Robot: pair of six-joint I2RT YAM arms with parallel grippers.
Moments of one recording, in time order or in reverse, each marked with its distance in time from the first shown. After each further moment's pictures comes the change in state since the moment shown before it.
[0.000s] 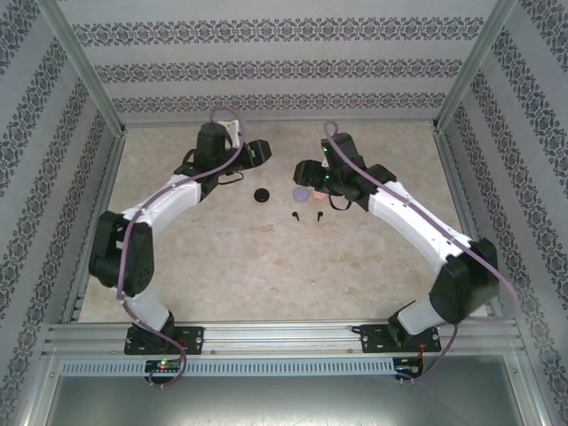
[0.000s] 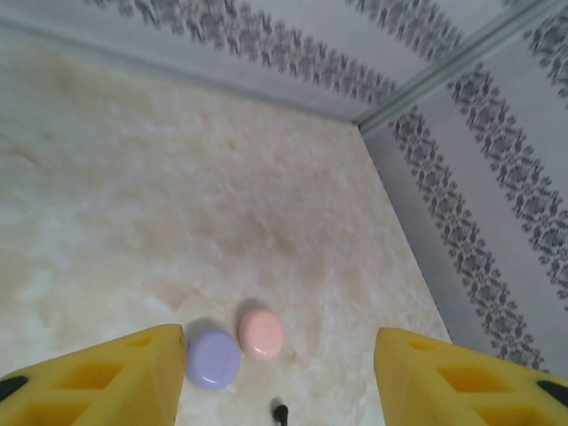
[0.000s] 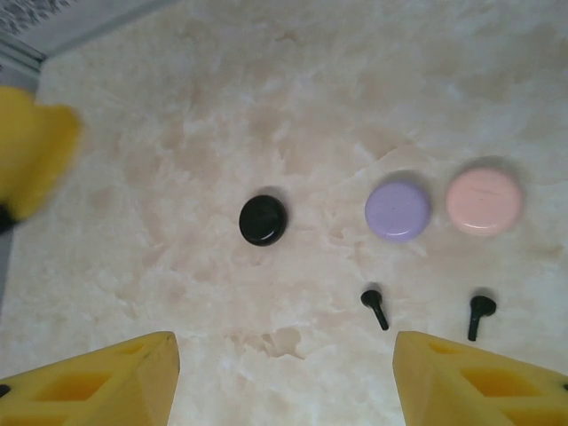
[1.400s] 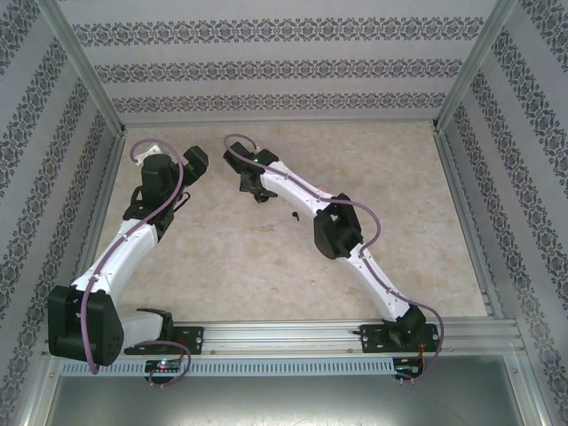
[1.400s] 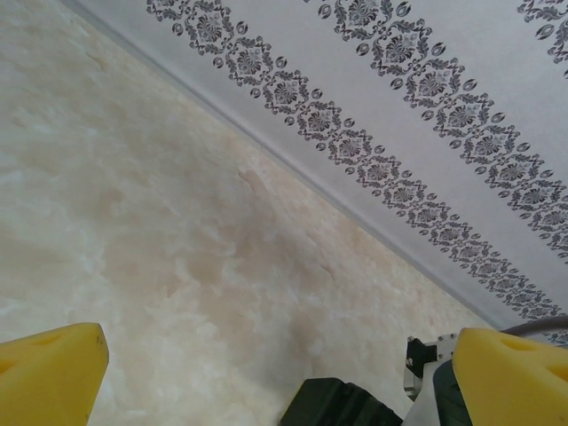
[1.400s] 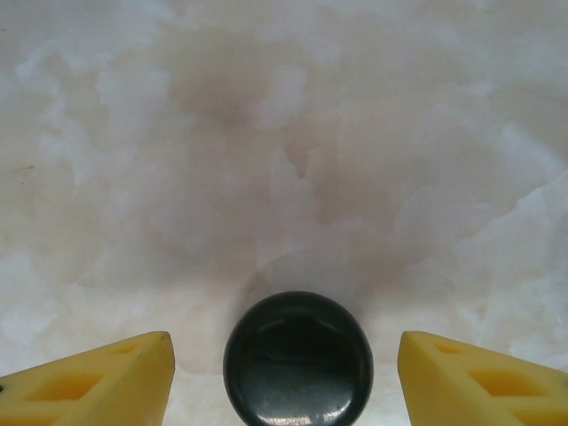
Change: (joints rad) left arm 0.194 -0.445 -0.388 -0.055 -0.480 -0.154; right arm 0.217 1.093 1.184 -0.539 0.389 0.229
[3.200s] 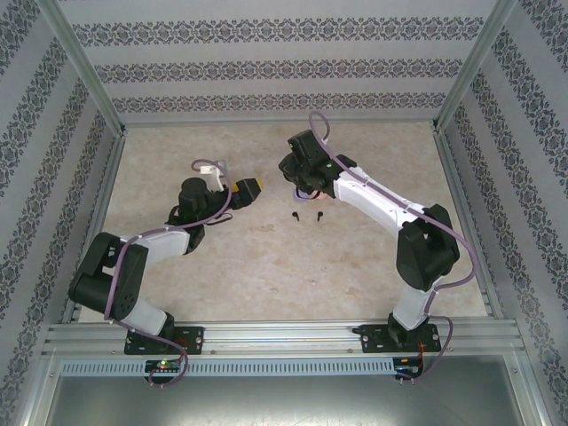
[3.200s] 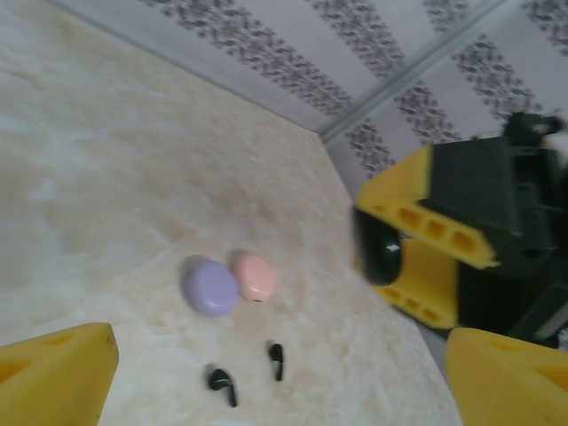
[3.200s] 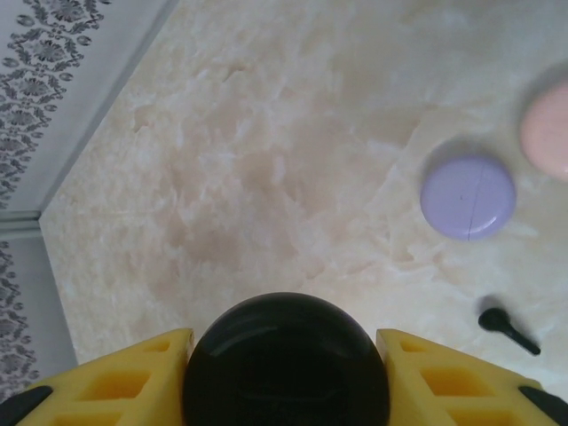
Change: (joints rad) left arm -0.210 0.313 -0.212 0.731 0.529 0.018; right arm -0.158 -0.853 -1.048 0.607 -0.241 0.354
